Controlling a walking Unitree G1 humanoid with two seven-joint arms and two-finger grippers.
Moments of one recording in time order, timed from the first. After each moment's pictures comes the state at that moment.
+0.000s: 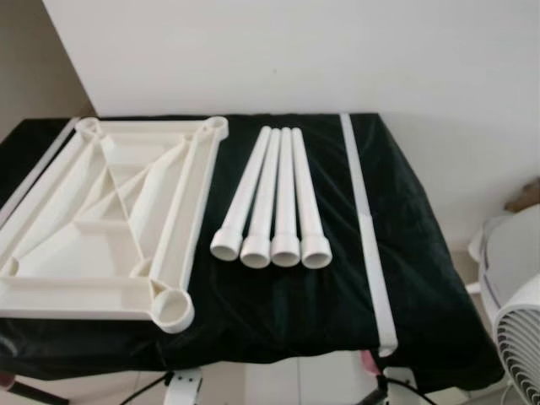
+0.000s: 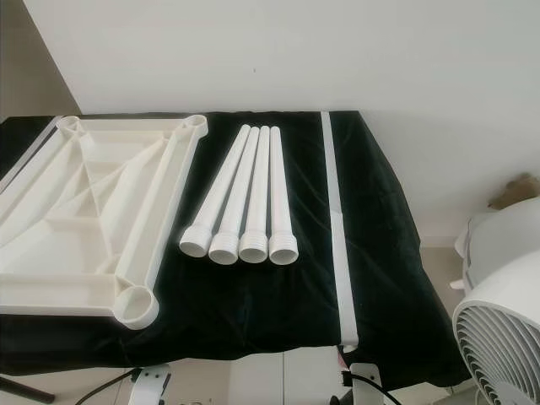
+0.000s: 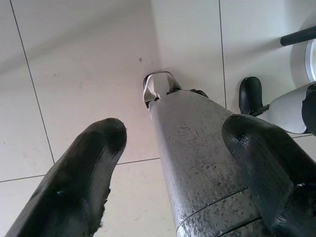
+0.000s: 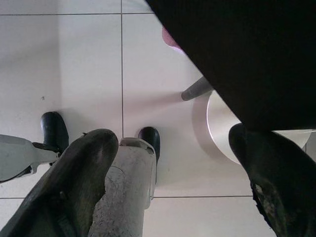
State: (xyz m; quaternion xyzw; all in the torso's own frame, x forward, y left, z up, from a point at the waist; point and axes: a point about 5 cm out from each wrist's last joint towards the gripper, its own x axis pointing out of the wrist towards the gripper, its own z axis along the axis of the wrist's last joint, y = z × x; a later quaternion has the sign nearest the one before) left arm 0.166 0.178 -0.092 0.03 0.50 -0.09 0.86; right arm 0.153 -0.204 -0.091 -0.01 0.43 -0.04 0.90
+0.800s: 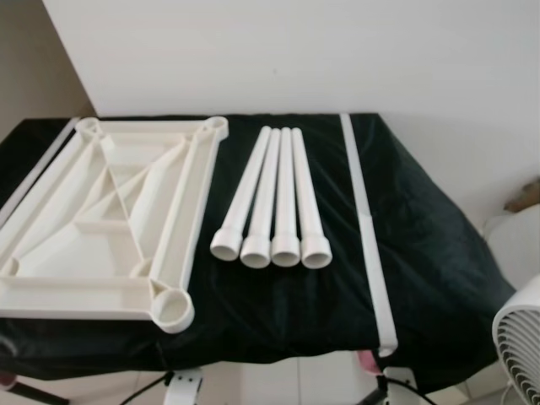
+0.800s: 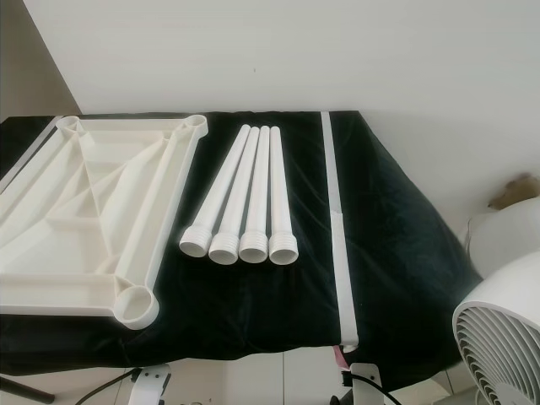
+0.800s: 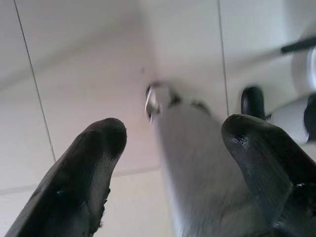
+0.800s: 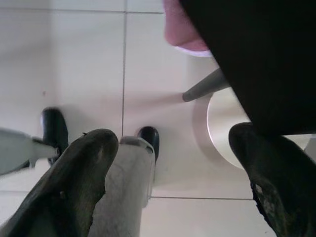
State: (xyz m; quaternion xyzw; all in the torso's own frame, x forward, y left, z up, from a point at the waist) left arm 0.178 0.171 -0.087 0.04 0.47 -0.11 0.87; right arm 0.150 -0.209 -0.091 -0.03 0.43 -0.04 0.90
